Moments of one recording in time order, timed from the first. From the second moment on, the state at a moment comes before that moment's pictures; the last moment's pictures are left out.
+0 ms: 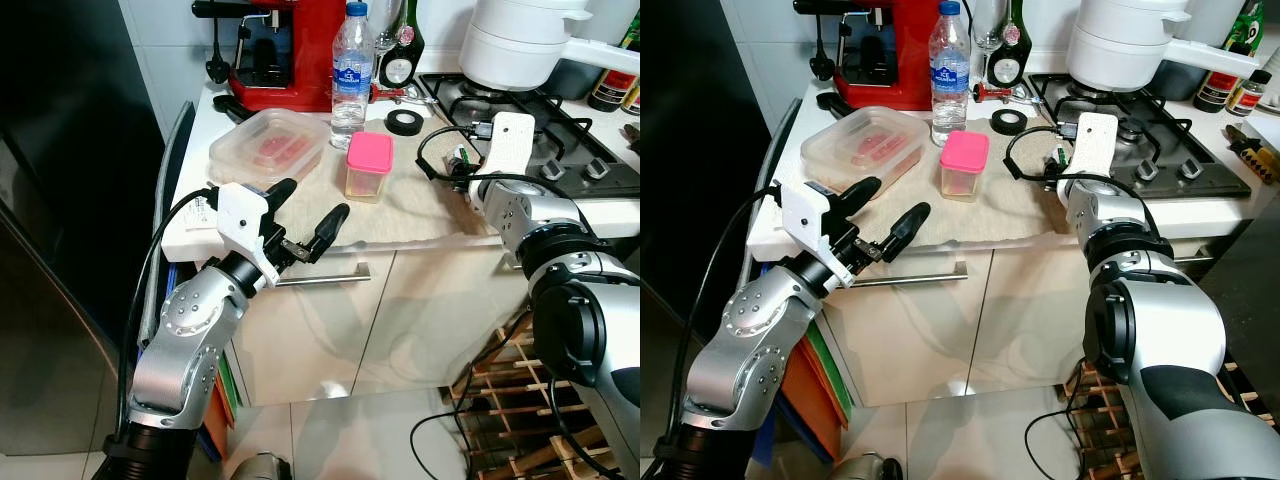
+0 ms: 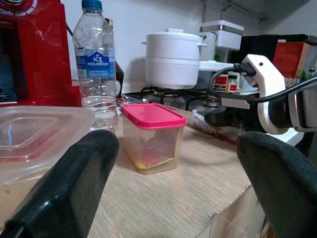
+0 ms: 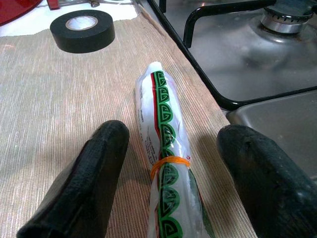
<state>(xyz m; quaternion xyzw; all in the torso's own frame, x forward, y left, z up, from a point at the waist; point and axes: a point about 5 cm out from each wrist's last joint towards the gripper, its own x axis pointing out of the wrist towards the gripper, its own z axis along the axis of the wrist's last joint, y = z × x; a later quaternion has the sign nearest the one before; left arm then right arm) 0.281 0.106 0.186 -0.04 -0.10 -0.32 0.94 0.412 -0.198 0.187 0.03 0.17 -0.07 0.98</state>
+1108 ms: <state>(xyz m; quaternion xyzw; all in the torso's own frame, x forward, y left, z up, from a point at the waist) 0.290 0.106 0.189 -0.08 -0.07 -0.30 0.95 0.405 -0.200 0.165 0.07 0.21 -0.07 0.97</state>
